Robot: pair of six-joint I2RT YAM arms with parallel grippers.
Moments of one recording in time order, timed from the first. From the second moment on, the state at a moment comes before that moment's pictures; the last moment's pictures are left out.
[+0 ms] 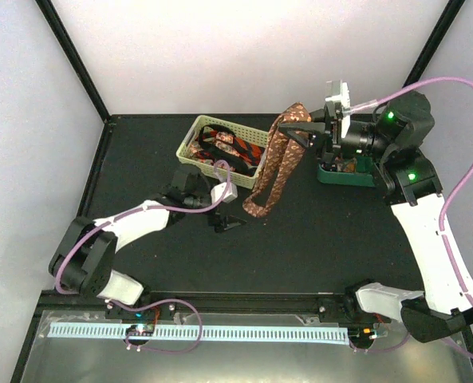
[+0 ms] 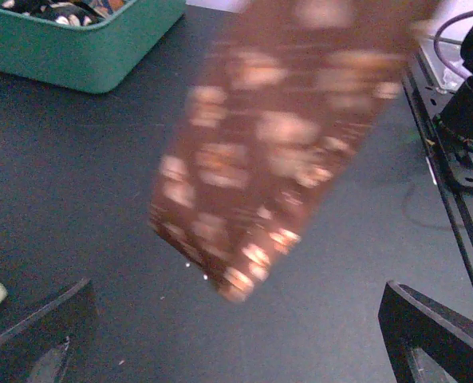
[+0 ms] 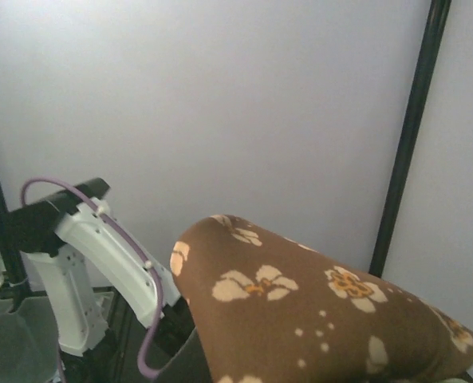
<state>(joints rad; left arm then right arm) -0.48 1.44 0.75 0.03 0.87 0.43 0.36 1.19 1.61 -0.31 -1.04 0.06</state>
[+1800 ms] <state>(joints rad) -0.31 1.11 0.50 -0.20 -0.02 0.76 0.40 1.48 1.23 -0.92 -0.86 -1.02</state>
